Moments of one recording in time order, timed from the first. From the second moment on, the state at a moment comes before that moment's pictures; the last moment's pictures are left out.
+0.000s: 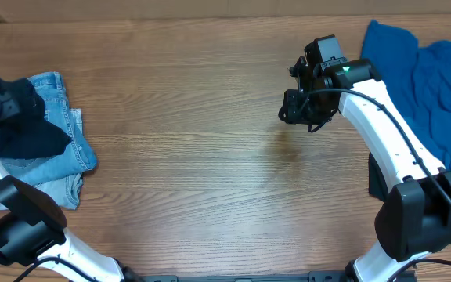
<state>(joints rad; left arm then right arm) 0.60 1.96 1.94 -1.23 0.00 0.06 0.24 1.82 1.55 -1.06 -0.27 0.21</state>
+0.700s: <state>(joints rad) 0.60 1.96 1.94 -1.22 0.58 0.27 0.24 1.82 1.55 -1.06 -0.26 0.21</state>
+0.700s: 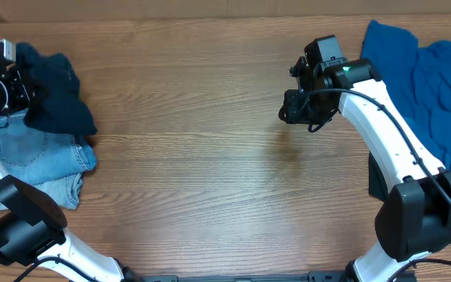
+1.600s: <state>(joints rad) 0.65 2.03 1.94 -1.18 0.22 0.27 0.24 1.82 1.55 -1.08 -0.26 0.21</state>
